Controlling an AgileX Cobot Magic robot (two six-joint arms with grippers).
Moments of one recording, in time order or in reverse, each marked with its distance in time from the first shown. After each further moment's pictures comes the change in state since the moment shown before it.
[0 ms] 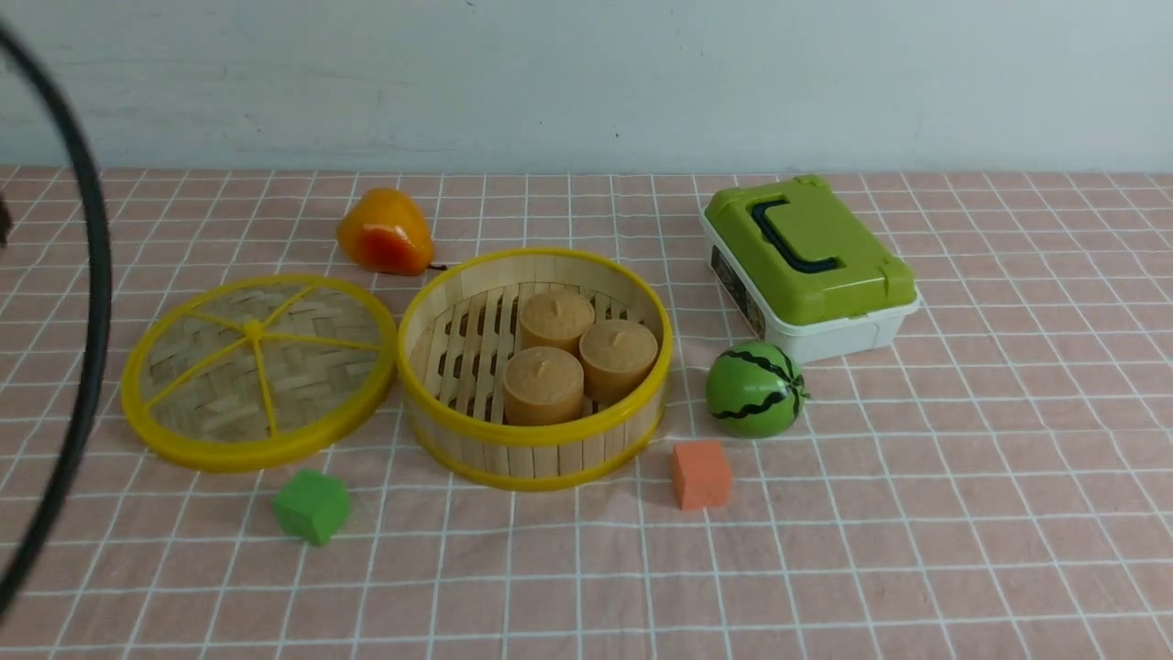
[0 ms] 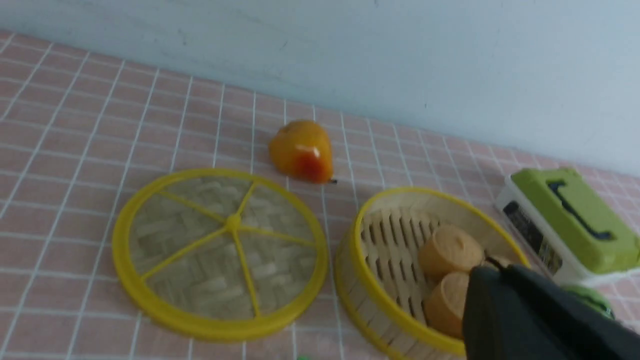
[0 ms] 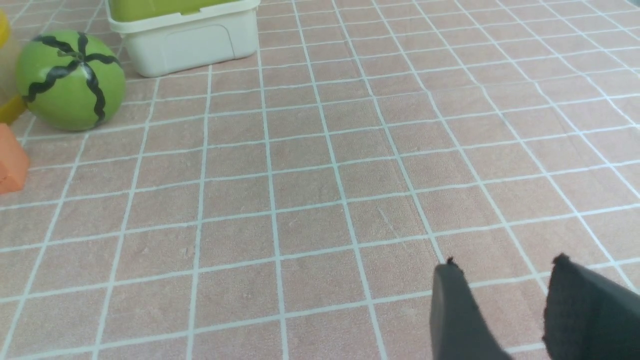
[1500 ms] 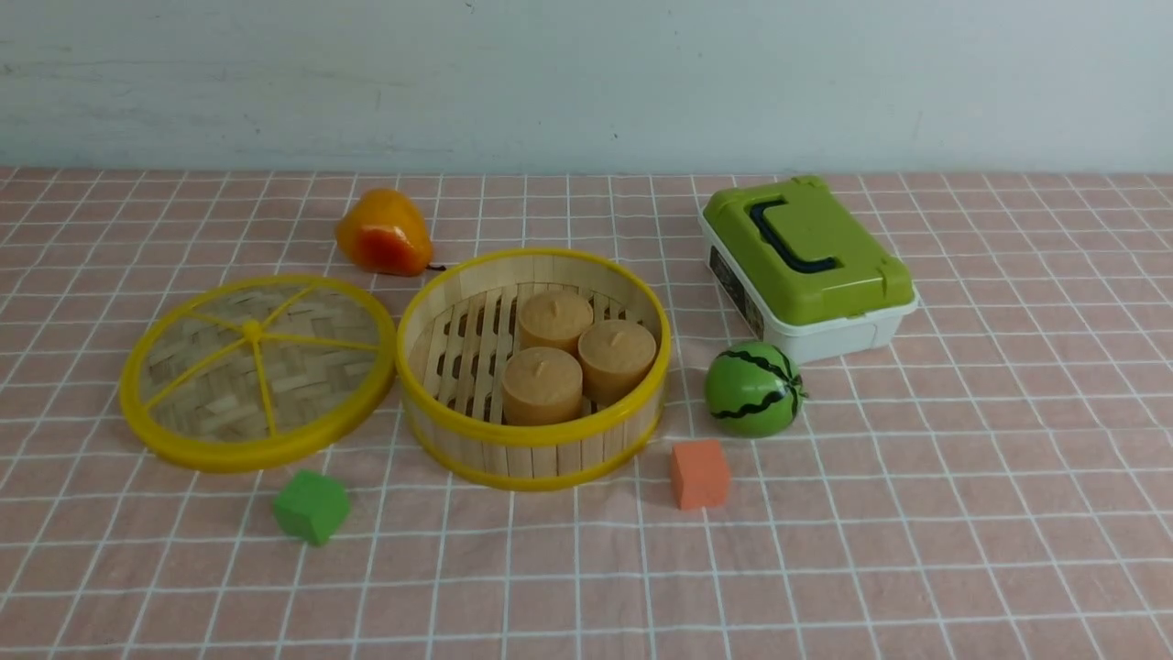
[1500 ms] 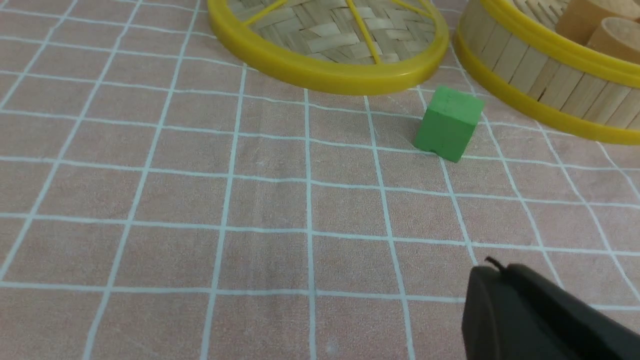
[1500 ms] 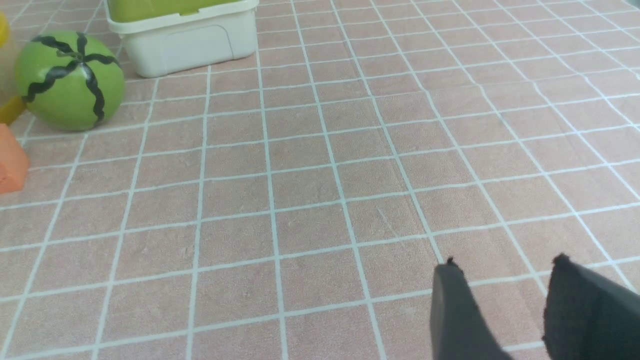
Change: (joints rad) right arm 0.000 0.000 0.000 0.000 0.000 0.000; left arm -0.008 -0.690 0.813 0.178 -0.082 -0.040
